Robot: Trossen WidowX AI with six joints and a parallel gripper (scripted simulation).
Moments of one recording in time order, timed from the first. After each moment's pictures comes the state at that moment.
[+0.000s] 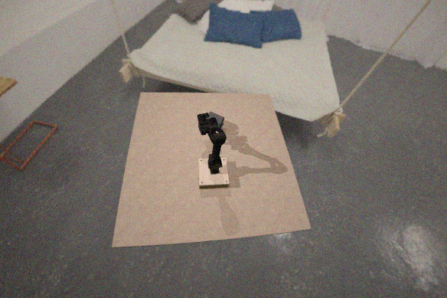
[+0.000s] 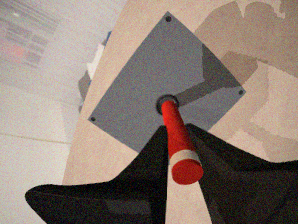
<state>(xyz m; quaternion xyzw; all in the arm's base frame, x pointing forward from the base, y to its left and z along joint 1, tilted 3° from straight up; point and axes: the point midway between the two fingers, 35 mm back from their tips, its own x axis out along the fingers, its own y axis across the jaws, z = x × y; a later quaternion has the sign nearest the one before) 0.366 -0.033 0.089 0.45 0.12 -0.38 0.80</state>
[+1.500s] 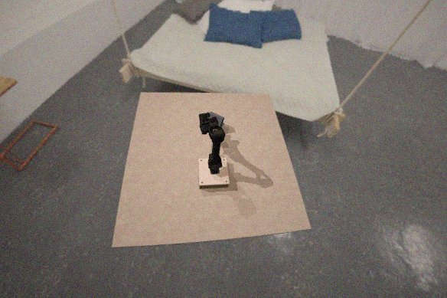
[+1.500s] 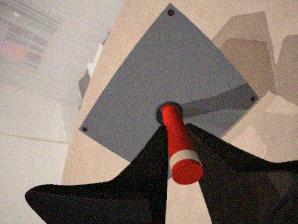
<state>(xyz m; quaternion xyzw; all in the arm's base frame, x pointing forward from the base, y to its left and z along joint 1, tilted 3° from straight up) 0.379 -0.044 0.078 0.46 0.12 -0.38 0.80</state>
